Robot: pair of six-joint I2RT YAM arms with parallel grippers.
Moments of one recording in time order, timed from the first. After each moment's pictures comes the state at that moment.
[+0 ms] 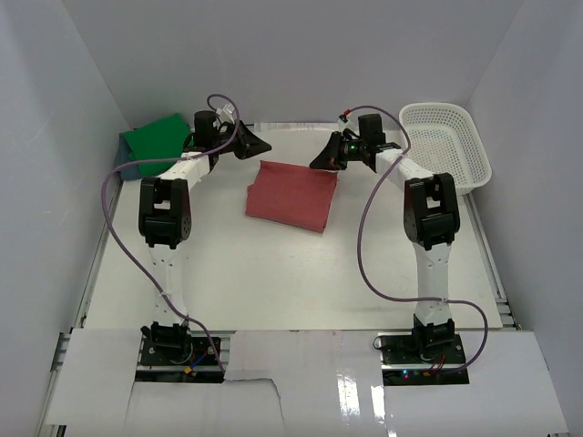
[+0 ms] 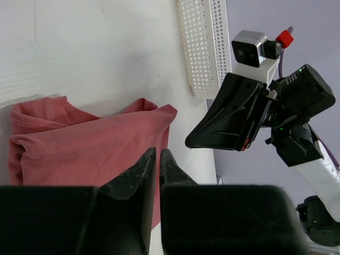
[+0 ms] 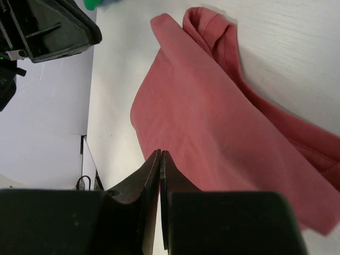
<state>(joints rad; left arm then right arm) -0.12 2.28 1.79 0.11 0.88 -0.84 0.26 2.24 1.77 -0.14 -0.86 0.59</state>
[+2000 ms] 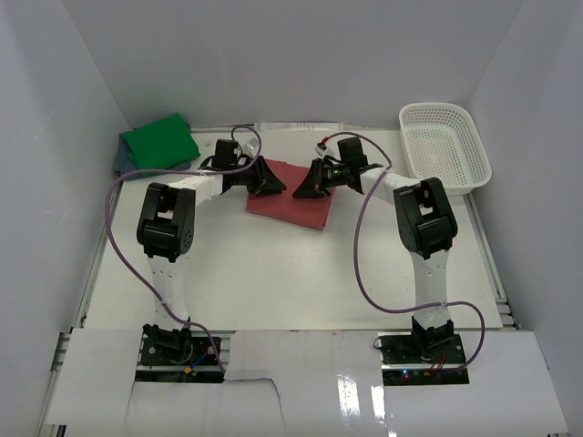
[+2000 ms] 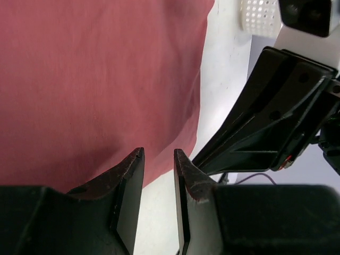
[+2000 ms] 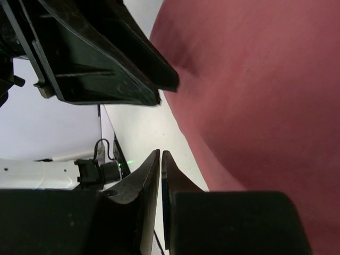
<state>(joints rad) -0.24 2.12 1.47 -0.05 0.78 -0.70 0.38 2.16 1.51 -0.02 -0.92 0.68</state>
